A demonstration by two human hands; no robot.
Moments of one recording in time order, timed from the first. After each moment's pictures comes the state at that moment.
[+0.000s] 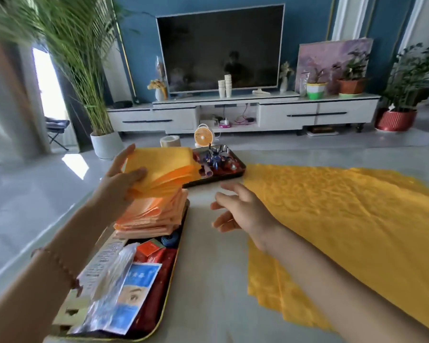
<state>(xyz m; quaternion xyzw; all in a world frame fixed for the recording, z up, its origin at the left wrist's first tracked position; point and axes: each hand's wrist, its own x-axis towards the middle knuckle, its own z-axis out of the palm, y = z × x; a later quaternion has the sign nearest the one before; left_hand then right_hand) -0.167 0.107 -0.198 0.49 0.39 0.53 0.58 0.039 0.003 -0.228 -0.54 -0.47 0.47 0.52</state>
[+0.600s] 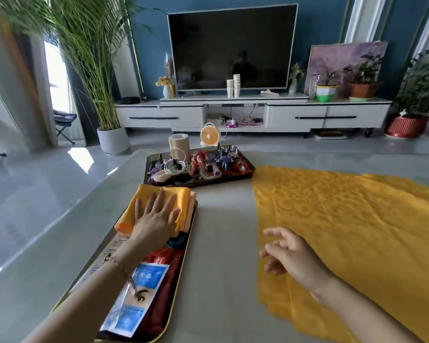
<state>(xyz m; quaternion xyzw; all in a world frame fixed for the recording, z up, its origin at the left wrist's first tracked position) -0.168 0.144 -0.311 0.80 0.59 0.01 -0.02 0.077 -0.031 -0.285 -0.65 -0.45 0.41 0.45</state>
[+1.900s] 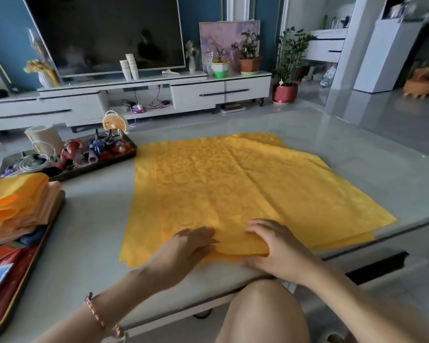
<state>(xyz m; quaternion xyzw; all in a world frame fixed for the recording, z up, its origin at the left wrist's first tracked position) 0.050 -0.071 -0.326 0.96 0.16 0.13 0.22 0.239 -0.212 -0.333 -0.76 -0.59 0.15 0.21</state>
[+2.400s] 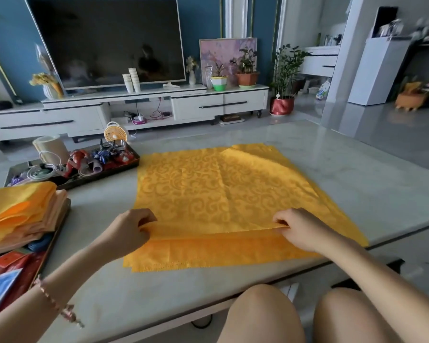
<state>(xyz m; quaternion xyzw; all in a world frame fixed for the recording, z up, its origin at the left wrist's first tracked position) 0.000 -0.007 -0.281 0.89 0.38 0.13 0.22 0.273 -0.214 -0.282 -0.84 -0.52 0.11 0.12</state>
